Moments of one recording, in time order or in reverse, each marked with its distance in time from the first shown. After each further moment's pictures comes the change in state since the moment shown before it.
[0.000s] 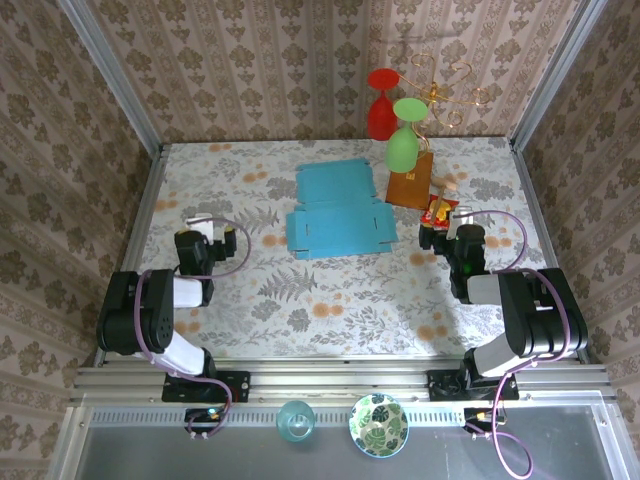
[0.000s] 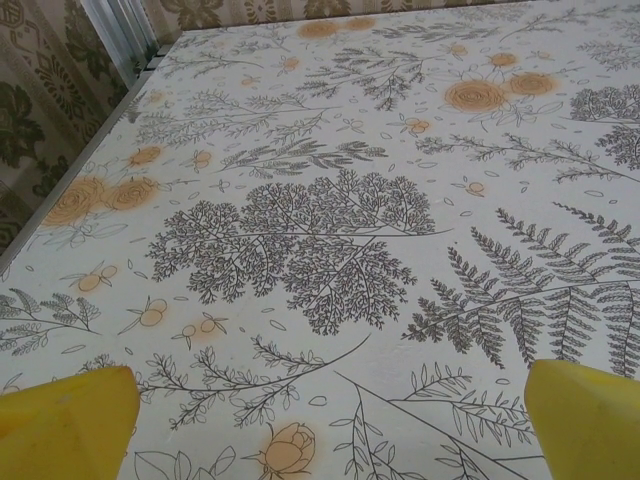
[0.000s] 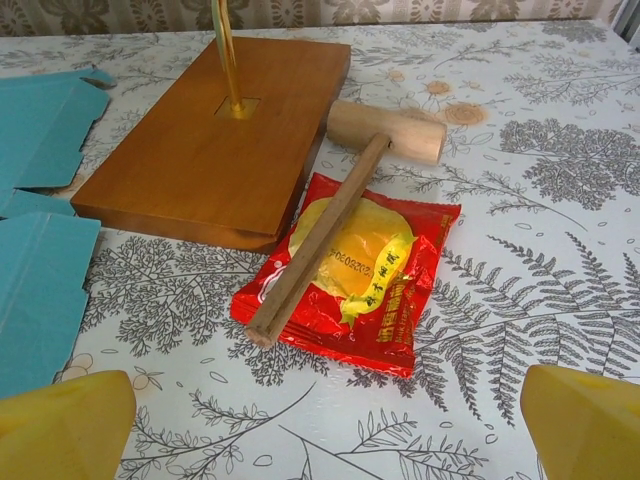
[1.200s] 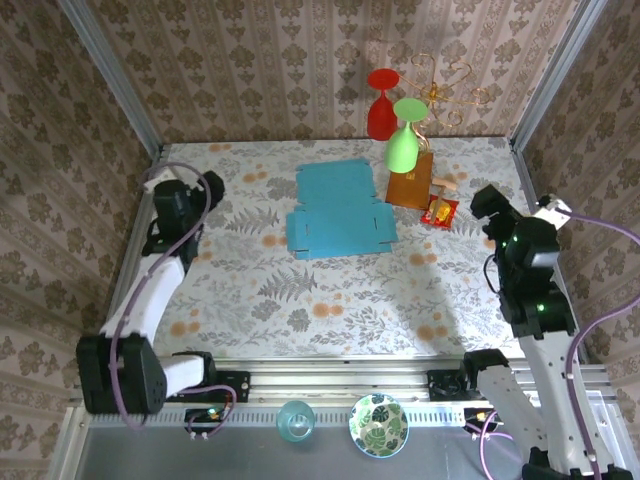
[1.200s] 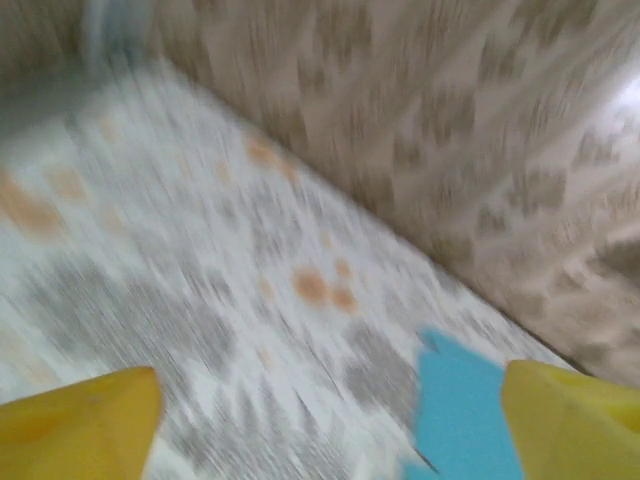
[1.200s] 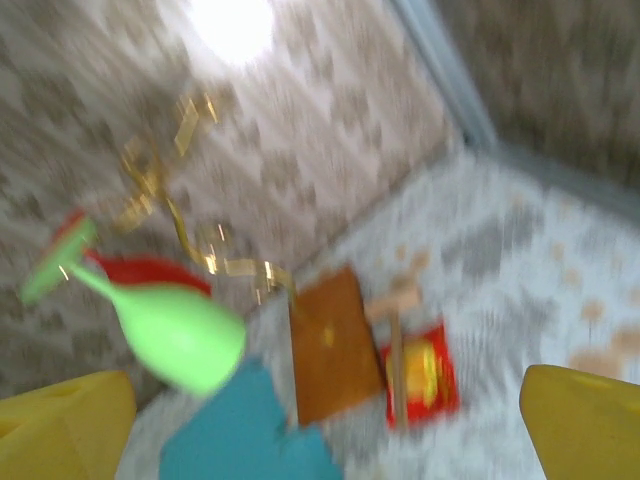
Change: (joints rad) left arm -0.065 -0.298 0.477 -0.826 0.091 -0.791; right arm 0.027 -0.818 0.490 -1.210 0.186 0.705
